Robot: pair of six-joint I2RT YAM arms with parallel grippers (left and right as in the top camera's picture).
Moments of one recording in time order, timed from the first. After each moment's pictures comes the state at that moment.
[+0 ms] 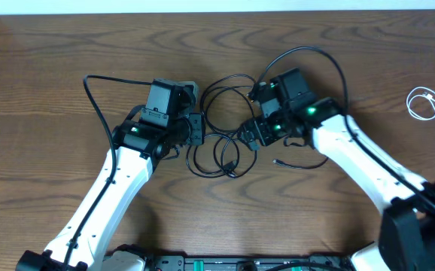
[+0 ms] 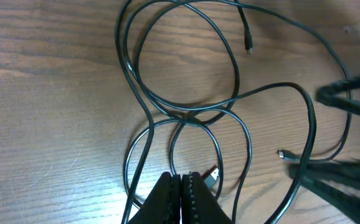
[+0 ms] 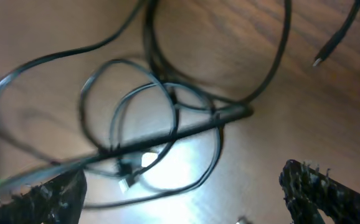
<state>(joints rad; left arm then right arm) -0.33 1.36 1.04 -0.67 0.20 -0.30 0.48 1.69 1.18 -0.59 -0.30 0.05</state>
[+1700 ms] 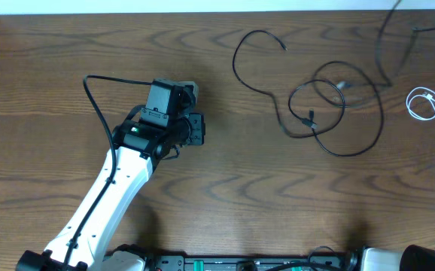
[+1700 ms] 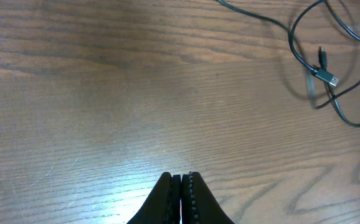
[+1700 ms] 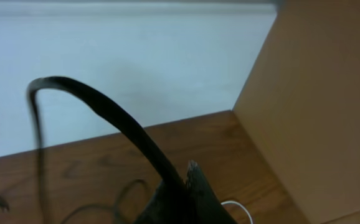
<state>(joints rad) -0.33 1.36 1.04 -0.67 0.20 -0.30 -0.23 1.50 1.82 -0.66 0.17 -0.06</state>
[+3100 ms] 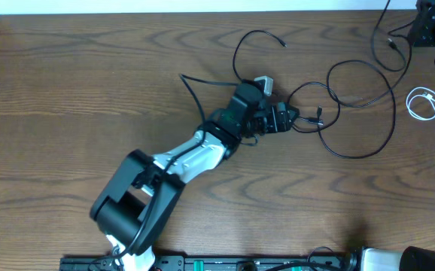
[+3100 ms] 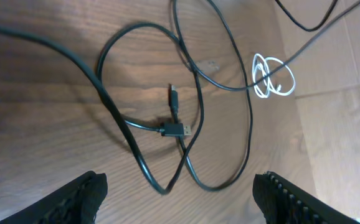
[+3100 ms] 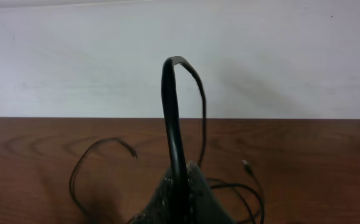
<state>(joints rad) -0.66 1.89 1.04 0.28 0.36 -0.83 -0.18 1.50 1.81 -0.74 -0.25 -0.01</state>
